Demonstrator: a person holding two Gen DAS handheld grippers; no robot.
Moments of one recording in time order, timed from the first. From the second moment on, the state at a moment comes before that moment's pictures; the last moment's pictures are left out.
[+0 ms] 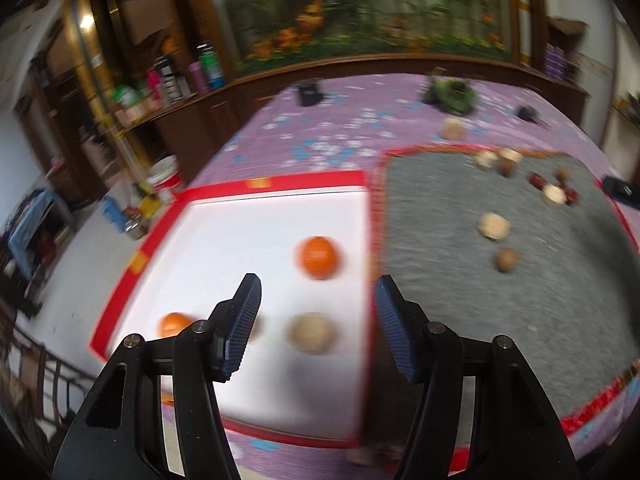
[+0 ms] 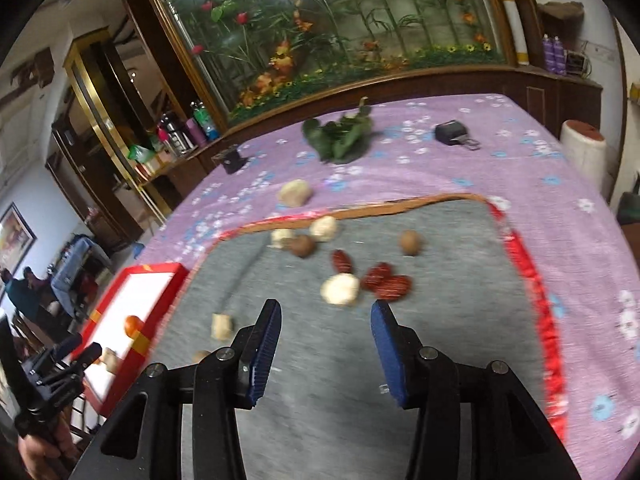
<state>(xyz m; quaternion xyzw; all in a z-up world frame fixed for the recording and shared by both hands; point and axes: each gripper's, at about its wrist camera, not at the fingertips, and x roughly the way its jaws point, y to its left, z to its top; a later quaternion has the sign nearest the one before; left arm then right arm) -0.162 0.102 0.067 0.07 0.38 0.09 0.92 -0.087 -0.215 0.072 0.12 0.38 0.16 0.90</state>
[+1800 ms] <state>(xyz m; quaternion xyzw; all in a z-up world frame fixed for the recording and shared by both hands) -0.045 -0.005 0.017 0.05 0.48 -0.04 0.88 -0.010 -0.177 0.024 0.04 0.47 0.18 0.86</state>
